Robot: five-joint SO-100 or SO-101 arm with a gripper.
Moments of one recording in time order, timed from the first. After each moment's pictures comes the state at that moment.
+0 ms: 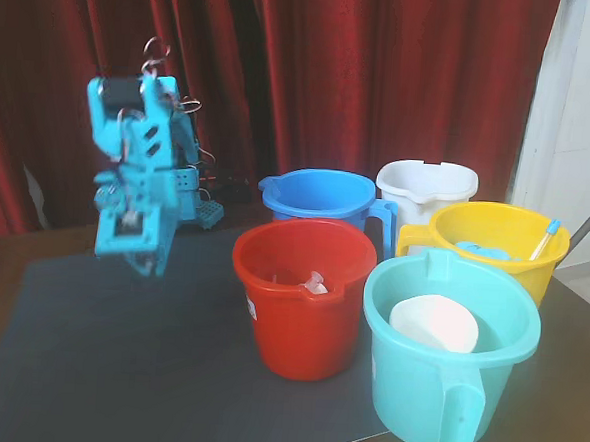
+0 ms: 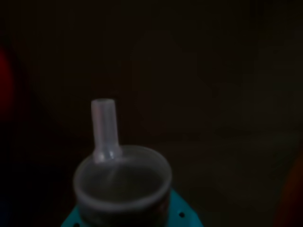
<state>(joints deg) 4.8 58.9 43.3 91.7 84.5</state>
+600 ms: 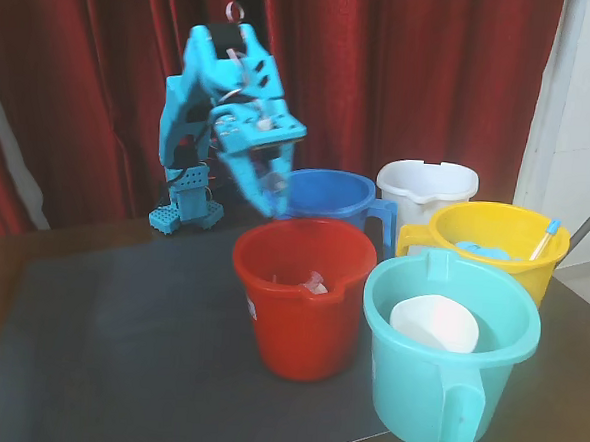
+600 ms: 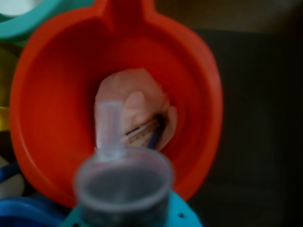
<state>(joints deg) -17.8 59.0 27.9 91.8 100.3</state>
